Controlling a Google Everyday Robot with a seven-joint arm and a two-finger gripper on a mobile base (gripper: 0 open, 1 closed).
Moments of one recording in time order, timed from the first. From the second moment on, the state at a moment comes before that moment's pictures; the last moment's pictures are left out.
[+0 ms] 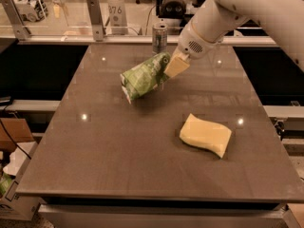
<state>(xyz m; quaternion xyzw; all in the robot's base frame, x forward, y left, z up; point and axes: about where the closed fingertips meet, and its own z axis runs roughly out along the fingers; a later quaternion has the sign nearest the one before) 0.631 -0.054 0.890 -0.57 0.77 0.11 0.25</state>
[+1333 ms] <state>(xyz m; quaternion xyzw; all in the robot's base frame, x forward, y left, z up) 0.712 -0.126 0.873 -0.56 0.78 0.09 0.28</state>
